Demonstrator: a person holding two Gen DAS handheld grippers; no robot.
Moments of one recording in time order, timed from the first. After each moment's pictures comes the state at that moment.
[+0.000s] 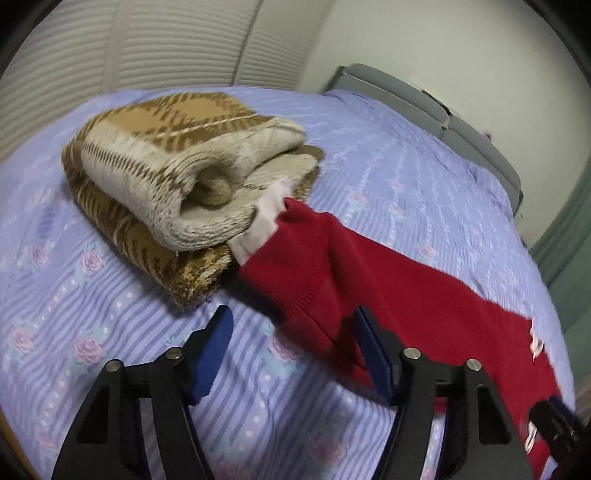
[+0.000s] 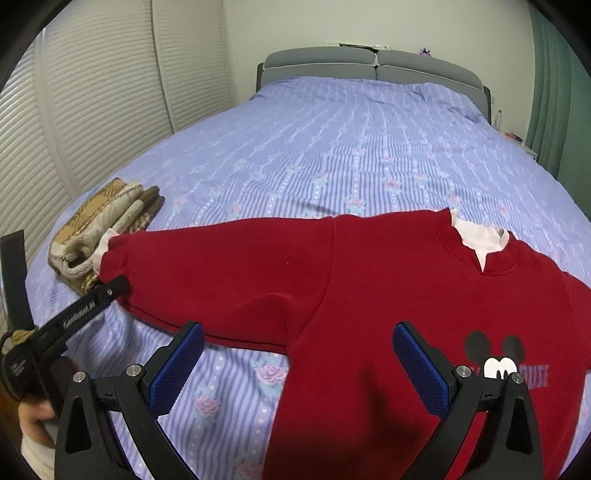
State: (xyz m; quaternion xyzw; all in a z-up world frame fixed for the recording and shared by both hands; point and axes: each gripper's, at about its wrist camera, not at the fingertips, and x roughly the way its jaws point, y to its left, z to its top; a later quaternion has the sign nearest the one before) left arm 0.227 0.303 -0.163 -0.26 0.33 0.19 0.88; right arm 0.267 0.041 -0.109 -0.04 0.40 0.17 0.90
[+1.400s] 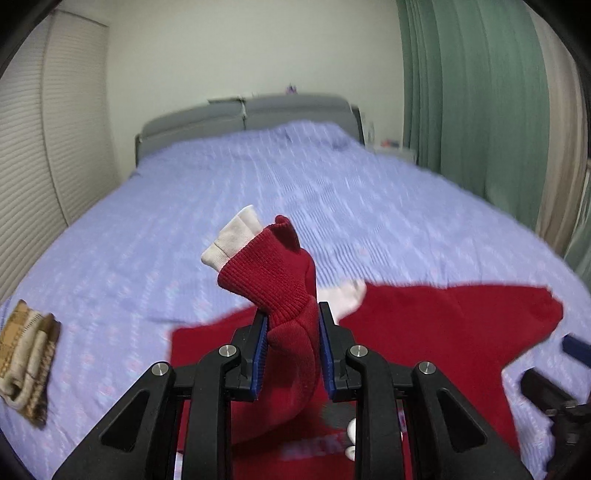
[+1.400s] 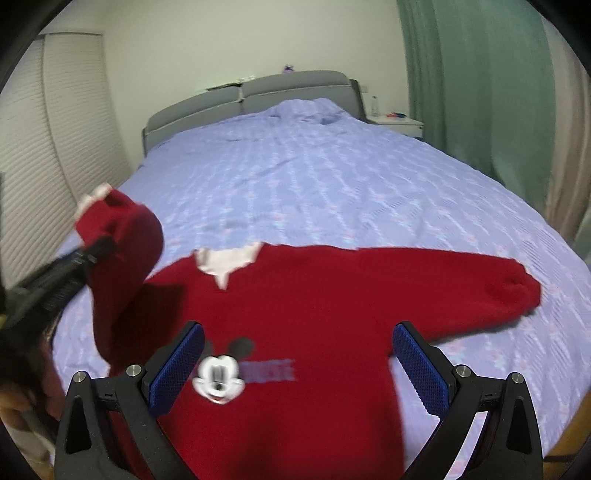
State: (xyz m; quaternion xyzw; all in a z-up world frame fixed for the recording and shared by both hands) left arm 0.333 -0.045 -0.055 0.04 0.31 -0.05 0.95; right arm 0.242 -0.232 -0.052 0.07 0.35 -0.01 0.93
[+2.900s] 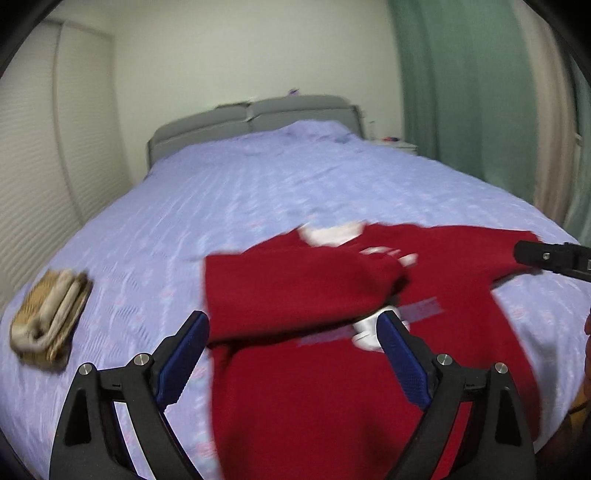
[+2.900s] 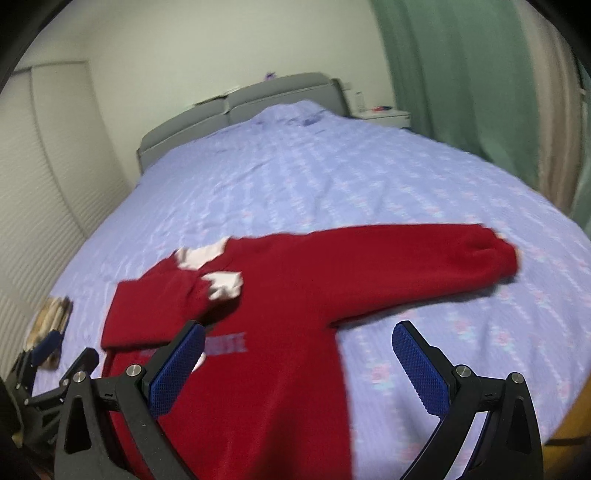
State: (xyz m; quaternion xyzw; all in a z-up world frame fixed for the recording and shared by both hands) left arm 0.207 -0.010 -0.082 0.05 0.29 -0.03 0.95; right arm 0.206 -0.286 -0.070 0.11 0.34 0.01 0.93
